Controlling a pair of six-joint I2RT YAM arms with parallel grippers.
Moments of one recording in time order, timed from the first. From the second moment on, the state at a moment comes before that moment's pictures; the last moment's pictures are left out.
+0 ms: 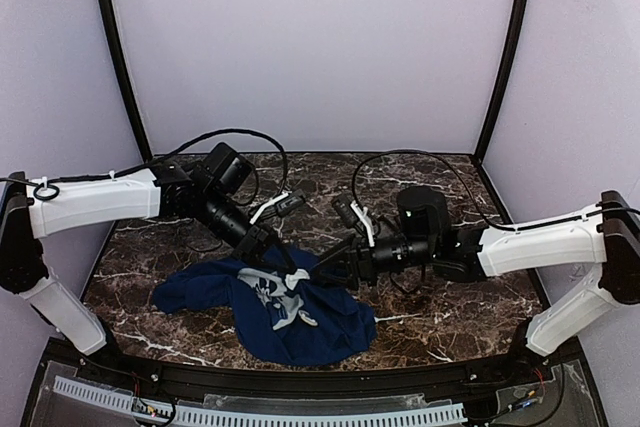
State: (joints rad) left arm -0.80 1.55 1.19 -0.58 0.91 0.04; right arm 0.96 1.42 0.72 0.37 -0.56 0.39
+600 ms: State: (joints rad) left arm -0.79 1.55 1.16 -0.54 0.95 0.07; right arm 0.99 1.54 0.81 0.37 -0.66 0.39
